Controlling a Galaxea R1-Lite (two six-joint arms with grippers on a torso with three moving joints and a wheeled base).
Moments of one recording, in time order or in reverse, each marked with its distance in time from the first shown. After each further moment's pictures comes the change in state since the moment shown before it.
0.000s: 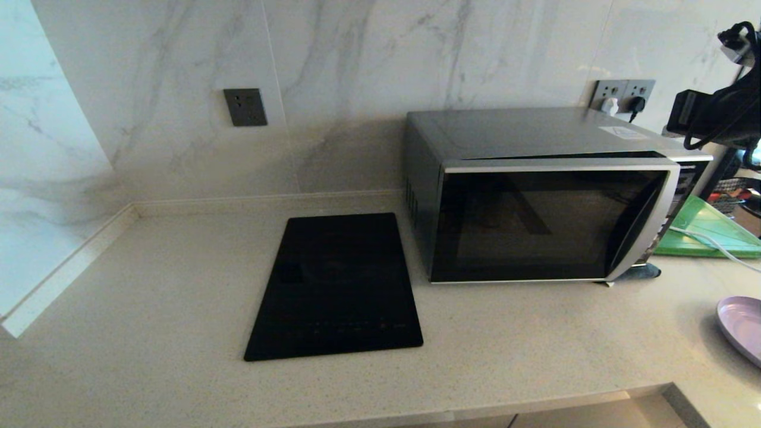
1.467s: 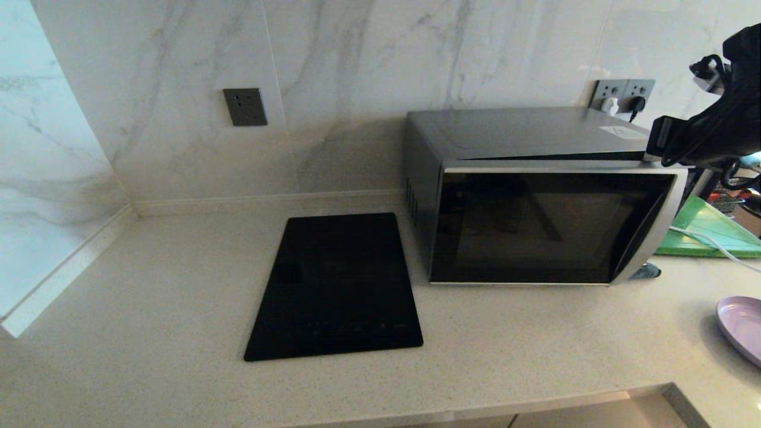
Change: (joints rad) left arm 0.000 0.000 0.000 0.000 0.000 0.000; right arm 0.023 0.049 0.010 0.069 -0.007 0.023
